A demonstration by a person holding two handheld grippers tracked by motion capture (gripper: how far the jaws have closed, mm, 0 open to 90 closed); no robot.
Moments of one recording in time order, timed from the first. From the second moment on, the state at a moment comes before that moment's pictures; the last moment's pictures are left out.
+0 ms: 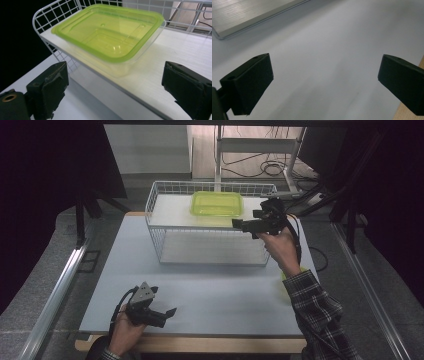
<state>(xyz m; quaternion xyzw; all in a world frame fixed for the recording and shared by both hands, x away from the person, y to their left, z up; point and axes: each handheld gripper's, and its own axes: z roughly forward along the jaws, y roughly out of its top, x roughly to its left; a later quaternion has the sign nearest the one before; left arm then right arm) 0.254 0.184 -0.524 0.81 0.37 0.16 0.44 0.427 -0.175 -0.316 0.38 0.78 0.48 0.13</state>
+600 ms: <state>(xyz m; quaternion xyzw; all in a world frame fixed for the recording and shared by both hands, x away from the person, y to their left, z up) 0.254 0.184 -0.524 0.80 0.37 0.15 0.44 0.388 -0.188 -0.339 0.34 0.80 0.47 0.15</state>
